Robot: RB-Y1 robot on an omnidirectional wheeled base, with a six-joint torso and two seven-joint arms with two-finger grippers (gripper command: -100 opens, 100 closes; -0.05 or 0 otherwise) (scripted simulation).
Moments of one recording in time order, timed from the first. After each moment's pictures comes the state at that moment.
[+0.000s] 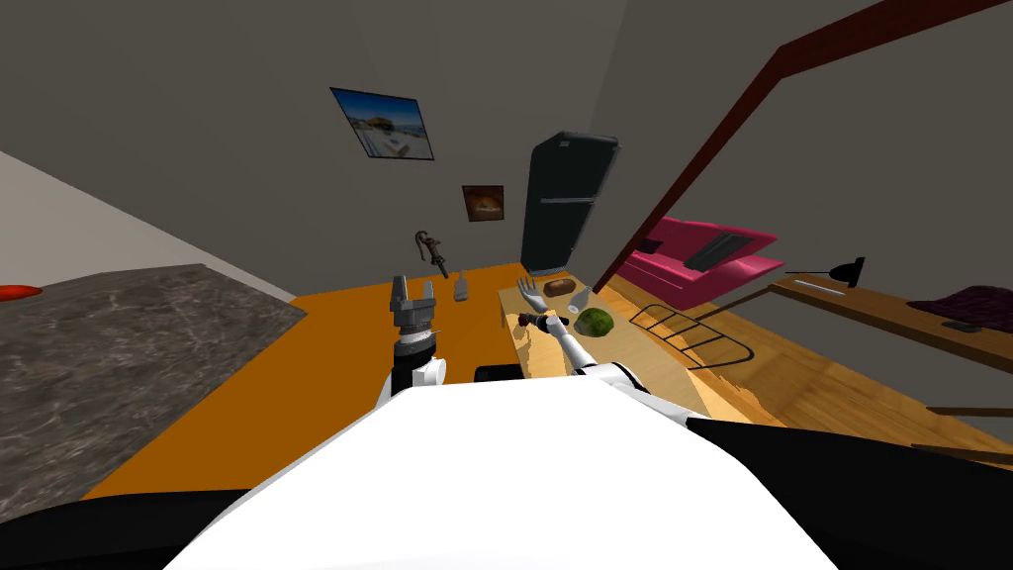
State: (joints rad) left arm 0.53 -0.01 -0.07 -2.21 -0.10 -0.61 0.16; right arm -0.31 -0.17 0.02 -0.80 -1.19 0.50 -0.97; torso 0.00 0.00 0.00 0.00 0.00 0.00
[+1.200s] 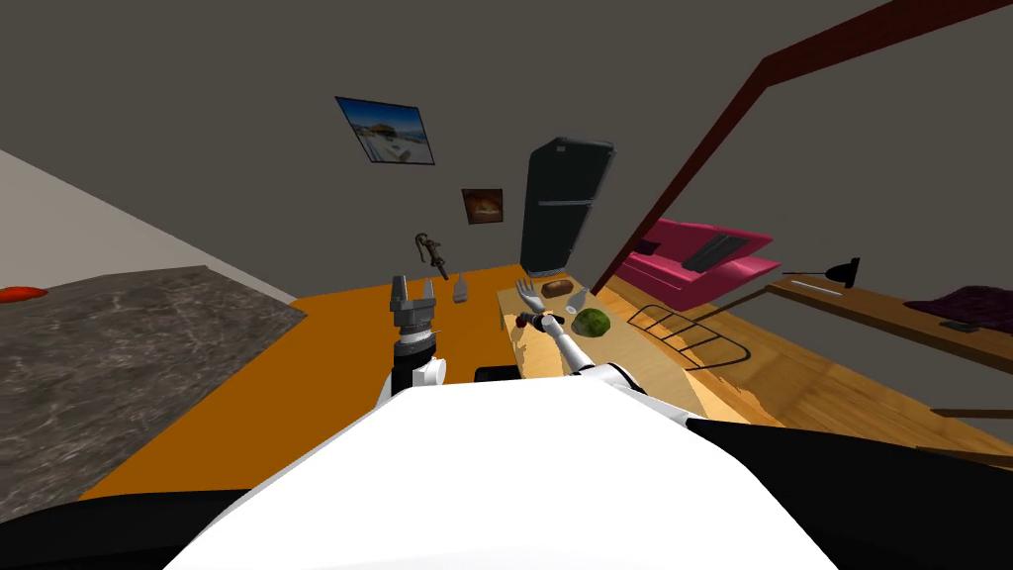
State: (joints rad) left arm 0.53 -0.01 -0.07 -2.21 -0.10 -0.61 0.16; right arm -0.30 -0.15 0.08 -0.86 -1.14 0.47 -1.06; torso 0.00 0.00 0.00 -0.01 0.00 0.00
